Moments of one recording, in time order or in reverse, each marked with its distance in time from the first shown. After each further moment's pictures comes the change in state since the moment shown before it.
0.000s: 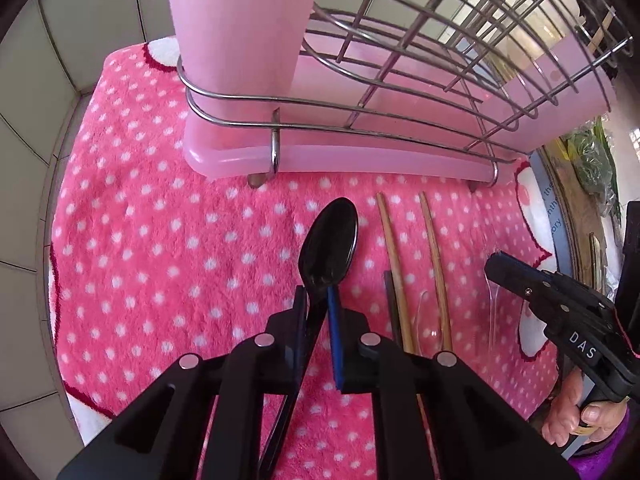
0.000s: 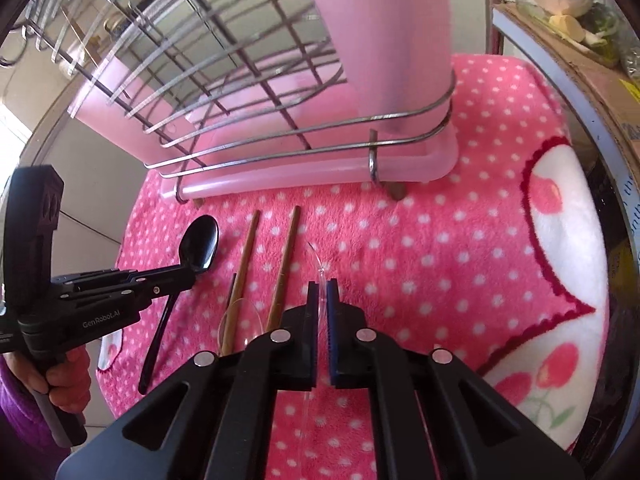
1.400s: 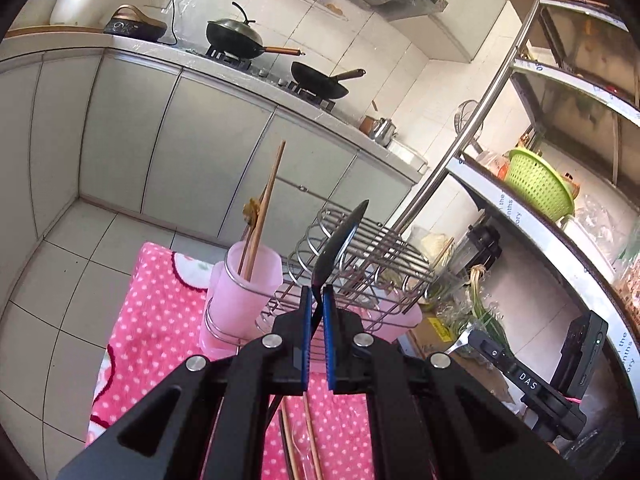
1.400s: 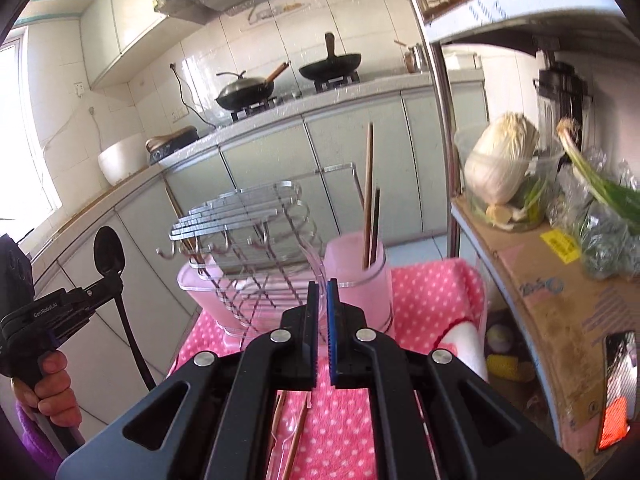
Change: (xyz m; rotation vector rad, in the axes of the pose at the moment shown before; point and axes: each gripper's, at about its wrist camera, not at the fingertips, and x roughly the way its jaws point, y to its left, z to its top) left arm -0.214 0.003 -0.032 -0.129 -0.758 -0.251; right arm -0.191 0.027 0.017 -0.077 -0.579 -0.033
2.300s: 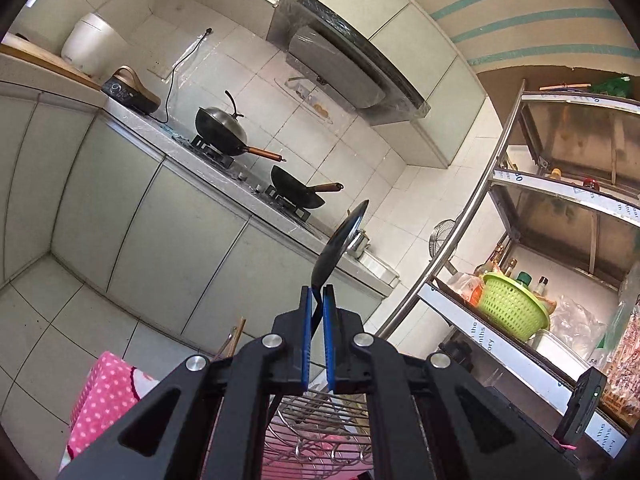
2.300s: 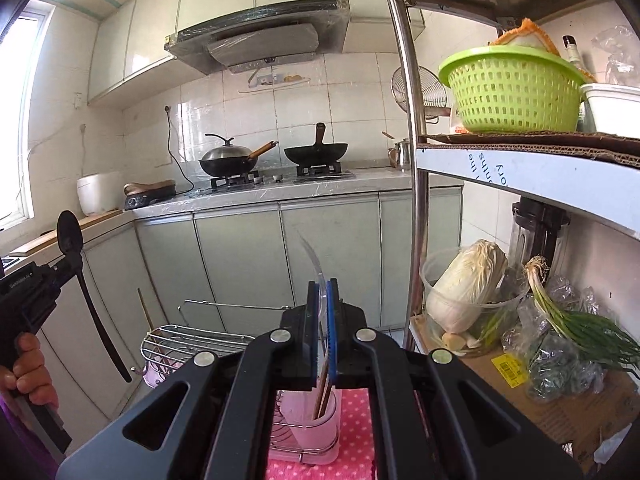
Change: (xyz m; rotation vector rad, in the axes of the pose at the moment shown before) left arm 0.004 -0.002 0.082 -0.061 -0.380 -0.100; right arm -0.009 0.008 0.091 -0.139 -0.238 -0.145
